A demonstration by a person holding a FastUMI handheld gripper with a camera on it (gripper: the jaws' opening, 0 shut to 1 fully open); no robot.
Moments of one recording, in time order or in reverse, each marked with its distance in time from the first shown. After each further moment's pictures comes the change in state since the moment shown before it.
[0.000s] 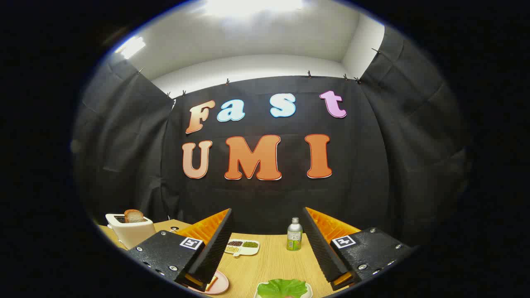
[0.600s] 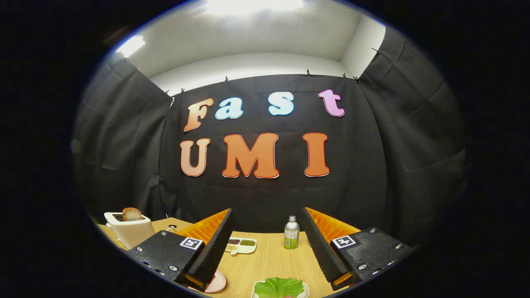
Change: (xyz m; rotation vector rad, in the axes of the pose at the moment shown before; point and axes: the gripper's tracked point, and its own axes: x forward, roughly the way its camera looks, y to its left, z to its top) arm -0.002 -0.004 -0.003 -0.013 0.019 -0.008
